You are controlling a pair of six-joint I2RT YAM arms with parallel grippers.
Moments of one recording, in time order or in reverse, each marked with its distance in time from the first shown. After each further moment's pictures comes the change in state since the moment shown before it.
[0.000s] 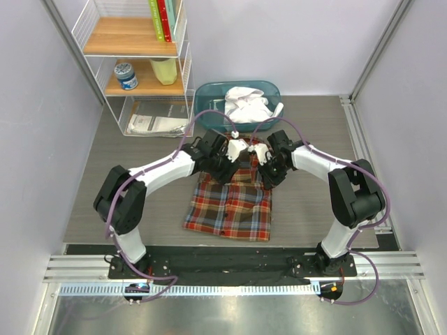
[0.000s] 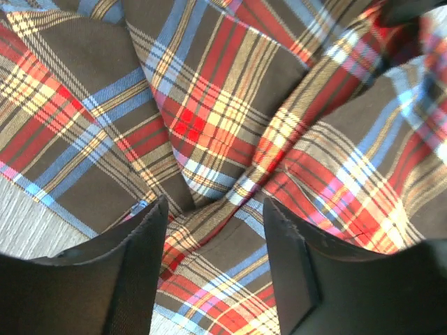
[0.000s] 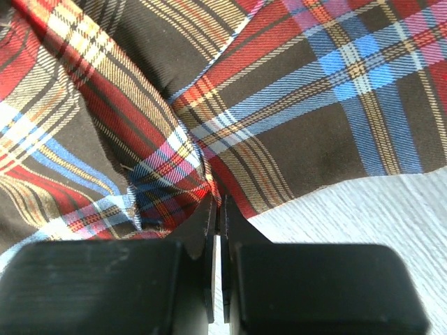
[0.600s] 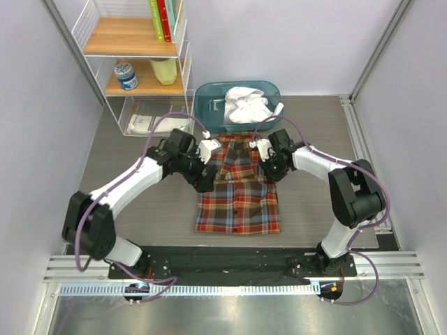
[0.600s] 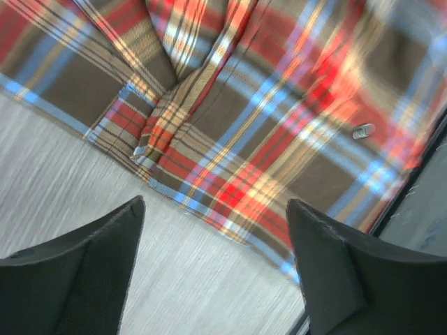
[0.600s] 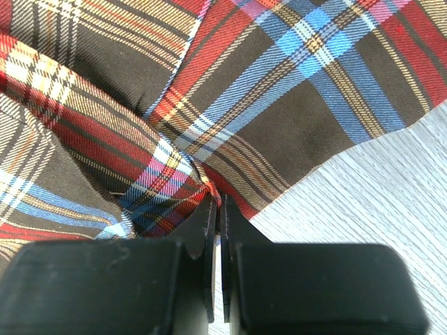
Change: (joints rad) left arm 0.179 -0.325 -0.179 -0.150 0.240 0.038; right arm -0.008 0.000 -0.018 0.111 0.140 0.026
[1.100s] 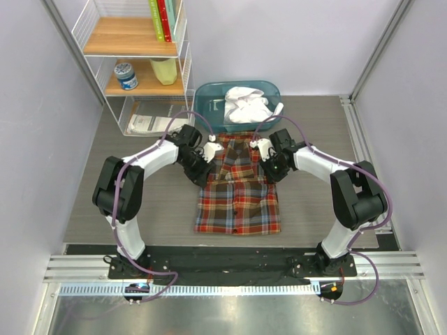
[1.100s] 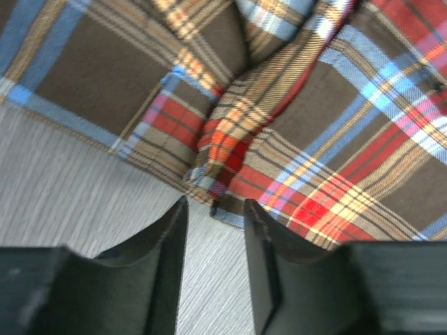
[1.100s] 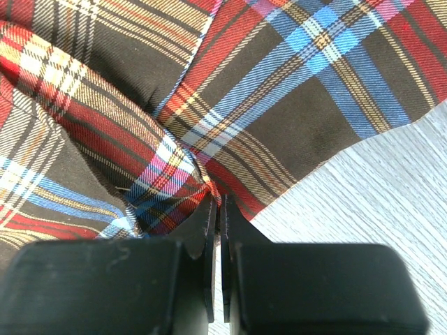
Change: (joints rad) left arm 0.071 0.399 0.183 -0.113 -0.005 0.175; right arm -0.003 -0.020 -0.007 -0.005 -0.027 0.003
